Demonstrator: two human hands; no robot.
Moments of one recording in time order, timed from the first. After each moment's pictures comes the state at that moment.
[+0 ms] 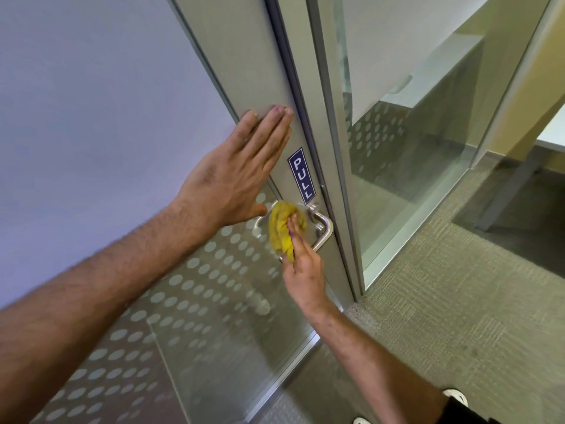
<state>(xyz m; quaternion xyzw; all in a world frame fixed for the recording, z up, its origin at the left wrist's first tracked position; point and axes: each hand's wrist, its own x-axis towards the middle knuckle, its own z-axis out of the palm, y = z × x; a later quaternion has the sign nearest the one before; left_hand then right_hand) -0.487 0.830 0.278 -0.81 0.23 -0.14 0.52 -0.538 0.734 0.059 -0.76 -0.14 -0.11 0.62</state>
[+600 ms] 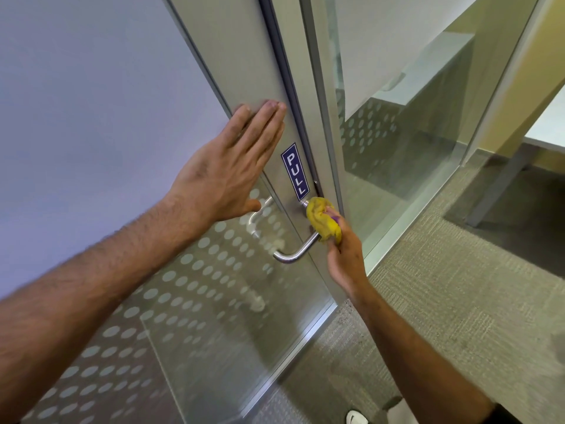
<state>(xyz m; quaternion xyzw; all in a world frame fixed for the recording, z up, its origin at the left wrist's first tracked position) -0.486 0.831 0.277 -0.81 0.23 -0.14 0.53 -0.494 0.661 0.020 -0.72 -0.09 -0.08 0.69</state>
